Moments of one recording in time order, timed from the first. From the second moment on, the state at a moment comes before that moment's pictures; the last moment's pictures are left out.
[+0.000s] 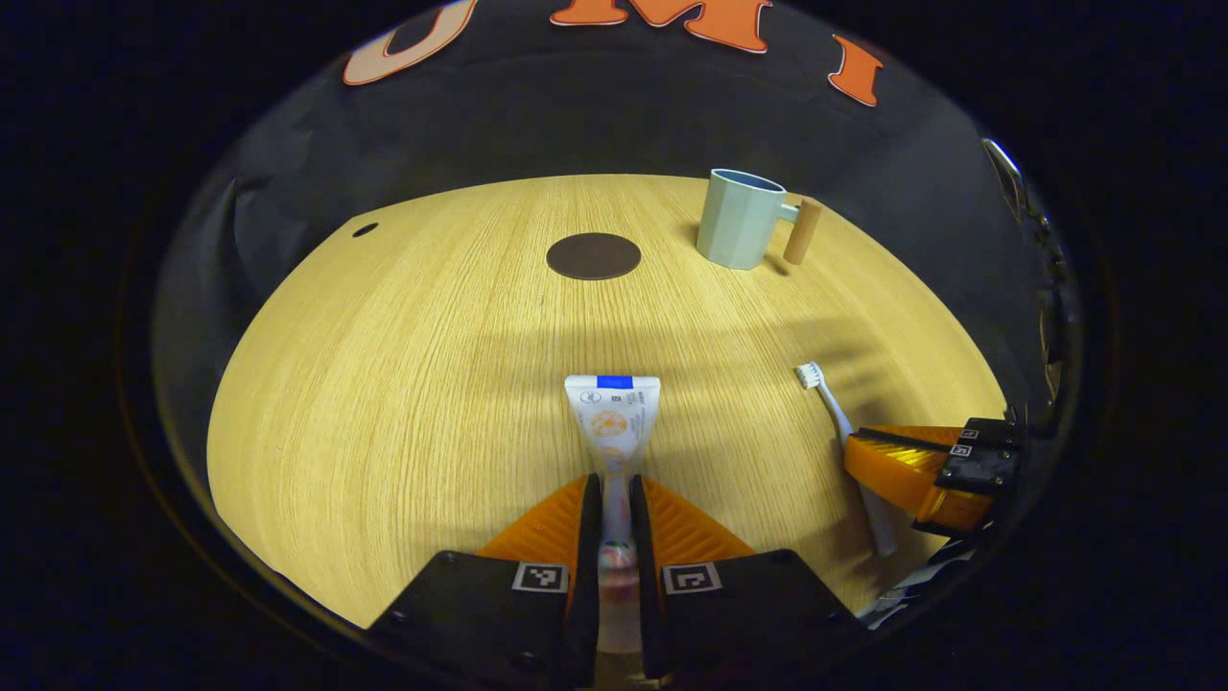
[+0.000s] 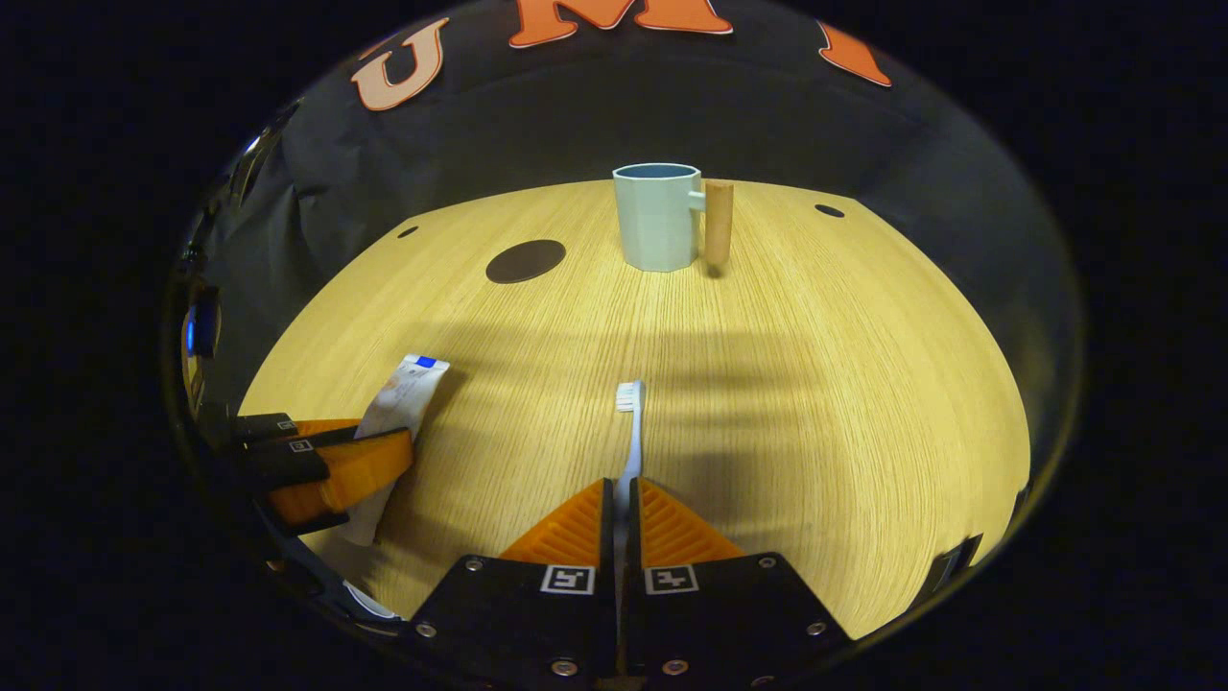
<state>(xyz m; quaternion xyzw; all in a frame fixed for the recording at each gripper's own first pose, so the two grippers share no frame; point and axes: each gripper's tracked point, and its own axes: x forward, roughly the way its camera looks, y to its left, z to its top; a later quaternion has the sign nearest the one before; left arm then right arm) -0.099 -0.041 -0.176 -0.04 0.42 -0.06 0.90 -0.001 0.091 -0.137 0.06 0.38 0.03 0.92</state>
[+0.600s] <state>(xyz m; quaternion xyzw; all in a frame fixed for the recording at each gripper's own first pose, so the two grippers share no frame) -0.100 -0.034 -0.153 -0.09 0.38 -0.07 0.92 0.020 0.080 -0.079 0.09 0.29 0.05 0.95</state>
